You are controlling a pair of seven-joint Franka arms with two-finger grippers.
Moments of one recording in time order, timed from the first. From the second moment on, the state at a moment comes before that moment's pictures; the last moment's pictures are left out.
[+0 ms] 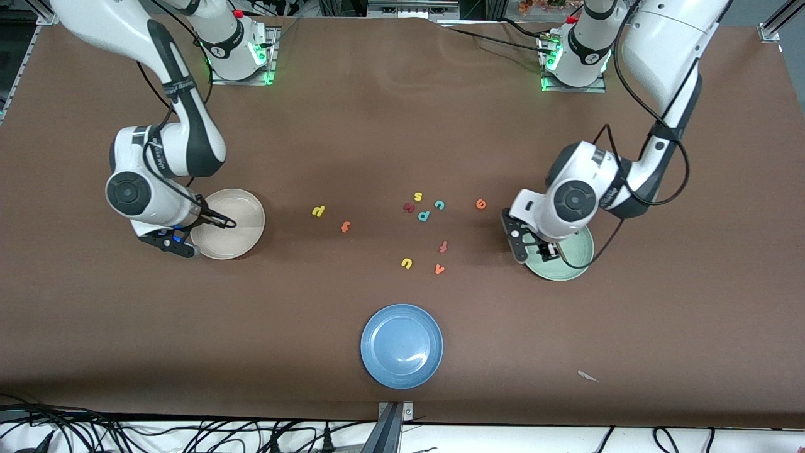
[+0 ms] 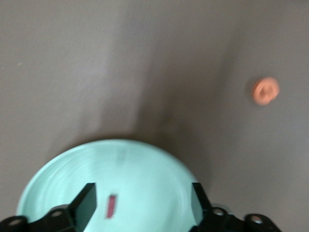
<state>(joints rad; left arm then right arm) -0.08 0.53 -0.32 -1.85 0.25 2.18 0.66 0.25 0.40 -0.17 -1.99 -0.03 2.16 0.42</state>
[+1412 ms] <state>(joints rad) -0.11 0.52 -0.46 -2.11 0.29 2.47 0.12 0.37 0.50 0.09 -1.97 0.04 2.38 0.82</state>
